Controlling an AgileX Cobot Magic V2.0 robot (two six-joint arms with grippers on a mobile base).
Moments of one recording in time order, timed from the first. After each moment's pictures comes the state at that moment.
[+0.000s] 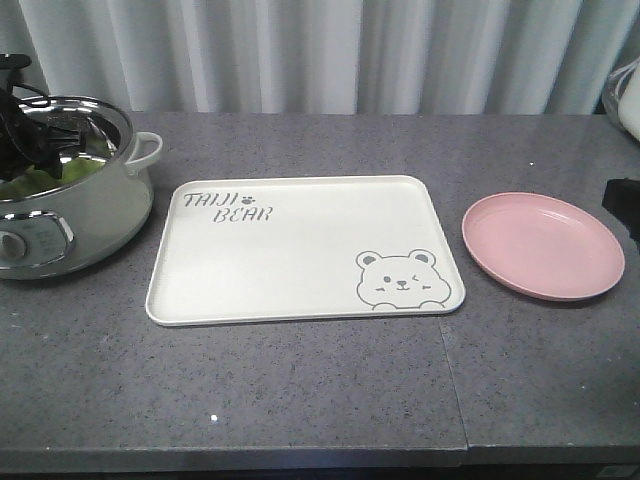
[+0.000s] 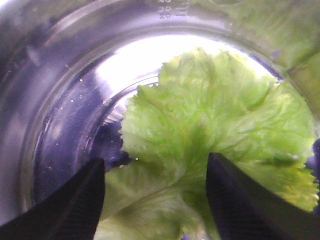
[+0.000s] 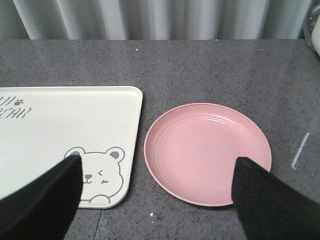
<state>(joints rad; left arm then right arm) 0.07 2.05 -1.92 0.08 1.02 -0.10 0.01 0.85 -0.87 0.20 0.56 -0.12</state>
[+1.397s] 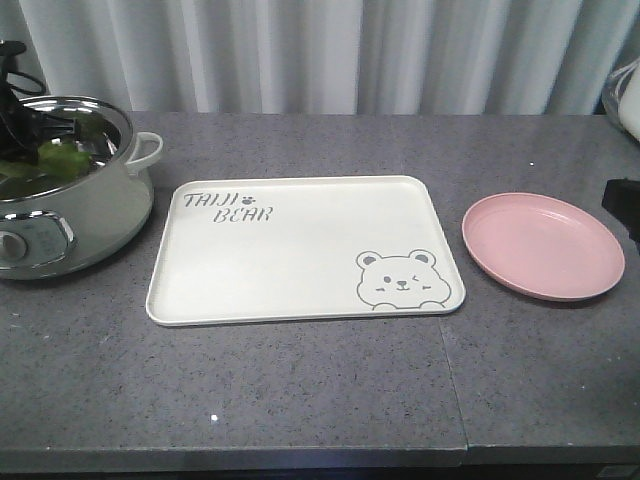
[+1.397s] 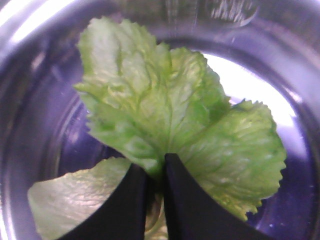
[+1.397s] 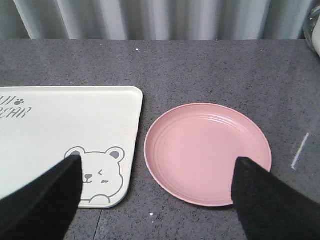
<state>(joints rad) 0.07 2.05 -2.00 0.10 1.08 -0.10 0.01 0.85 -0.87 0.20 0.56 -0.12</state>
